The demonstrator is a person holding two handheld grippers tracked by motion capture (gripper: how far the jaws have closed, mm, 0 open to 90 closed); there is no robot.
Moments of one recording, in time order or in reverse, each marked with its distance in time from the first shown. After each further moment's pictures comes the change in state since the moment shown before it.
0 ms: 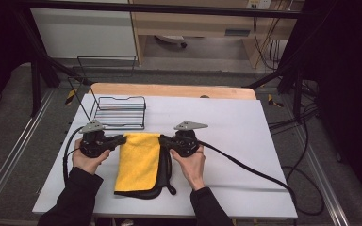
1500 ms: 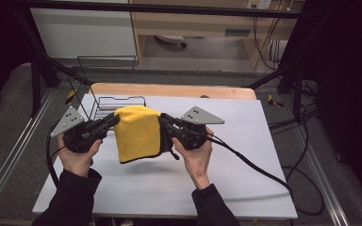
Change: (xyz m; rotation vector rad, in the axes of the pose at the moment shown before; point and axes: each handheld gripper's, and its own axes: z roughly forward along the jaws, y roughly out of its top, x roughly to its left) left arm -0.042 0.049 -0.059 -0.379 0.067 0.107; right arm 0.046 0.060 -0.067 -0.316 -0.041 -0.198
